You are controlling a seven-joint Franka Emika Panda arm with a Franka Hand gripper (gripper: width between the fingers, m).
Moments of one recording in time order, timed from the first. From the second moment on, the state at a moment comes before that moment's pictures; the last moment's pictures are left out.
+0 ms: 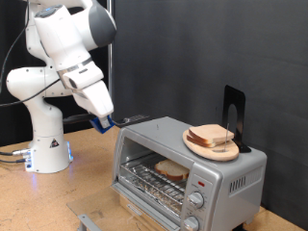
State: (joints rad) arm -0.31 -0.35 0.16 -2.48 0.58 2.18 -1.11
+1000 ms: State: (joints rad) arm -0.26 -0.39 0.53 -2.45 0.48 2.19 -0.45
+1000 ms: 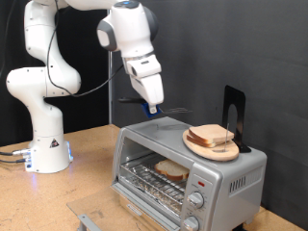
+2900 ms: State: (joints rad) arm -0.25 -0.46 0.43 -2.56 0.72 2.23 -0.77
